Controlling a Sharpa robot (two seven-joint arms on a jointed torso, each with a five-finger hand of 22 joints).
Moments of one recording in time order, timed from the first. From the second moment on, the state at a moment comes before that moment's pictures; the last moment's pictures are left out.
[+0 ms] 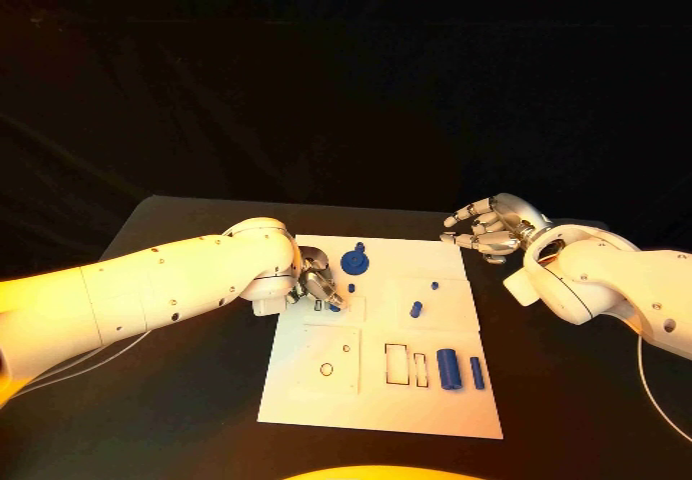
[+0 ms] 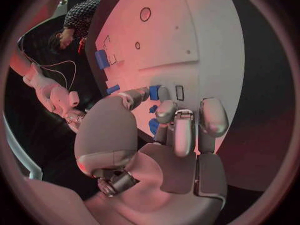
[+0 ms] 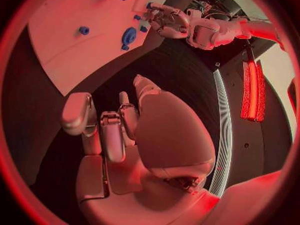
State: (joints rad) left arm 1.22 -0.67 -0.04 1.40 -1.03 0.22 -0.60; left_hand 1.04 -0.24 0.66 0.24 0.19 0.89 0.02 0.83 0.65 1.30 -0.03 1.25 0.98 1.47 -0.08 1.54 1.31 0.12 1.30 0.03 1.38 1.09; right arm 1.32 -0.87 -0.17 1.53 -0.75 -0.47 -0.07; right_hand 1.45 -0.13 0.18 0.28 0.25 0.85 0.17 0.20 0.43 1.38 0.08 1.34 1.31 1.46 0.01 1.54 1.31 0.09 1.35 0.11 1.14 1.21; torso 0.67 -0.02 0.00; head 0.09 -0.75
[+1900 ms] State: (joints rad) left arm 1.21 -0.69 -0.01 1.41 -1.01 0.19 -0.60; left_hand 1.00 -0.24 0.45 0.29 0.18 0.90 0.03 0.81 0.65 1.29 -0.03 1.24 0.95 1.47 -0.08 1.54 1.31 0.12 1.30 0.03 1.38 1.08; right arm 1.32 -0.87 -0.17 1.52 -0.75 -0.47 -0.07; right_hand 1.44 -0.14 0.18 0.29 0.25 0.85 0.17 0.20 0.43 1.38 0.08 1.34 1.31 1.46 0.01 1.54 1.31 0.09 1.35 0.11 1.14 1.21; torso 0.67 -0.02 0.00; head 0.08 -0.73
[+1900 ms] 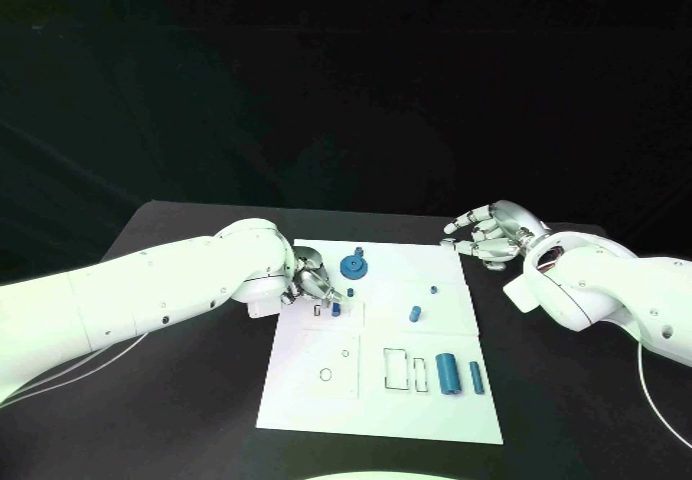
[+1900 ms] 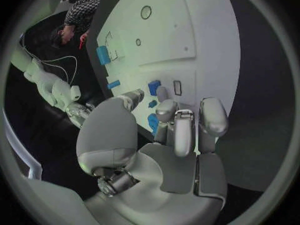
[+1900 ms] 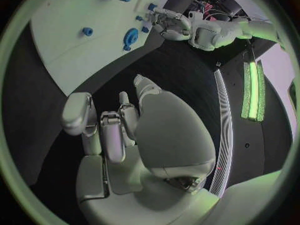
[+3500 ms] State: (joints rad) left arm 1.29 -0.53 0.00 1.01 -1.02 0.28 -0.52; left_hand 1.07 -0.20 0.33 0.29 0.18 0.81 0.10 0.65 0.57 1.22 0.02 1.20 0.87 1.47 -0.05 1.53 1.31 0.12 1.27 0.06 1.35 1.04; right arm 1.31 -0.87 -0.17 1.51 -0.74 -0.48 -0.06; right_hand 1.43 -0.14 0.20 0.28 0.25 0.83 0.17 0.22 0.43 1.31 0.08 1.27 1.22 1.46 0.01 1.49 1.30 0.12 1.28 0.11 1.02 1.11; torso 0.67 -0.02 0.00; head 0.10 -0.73
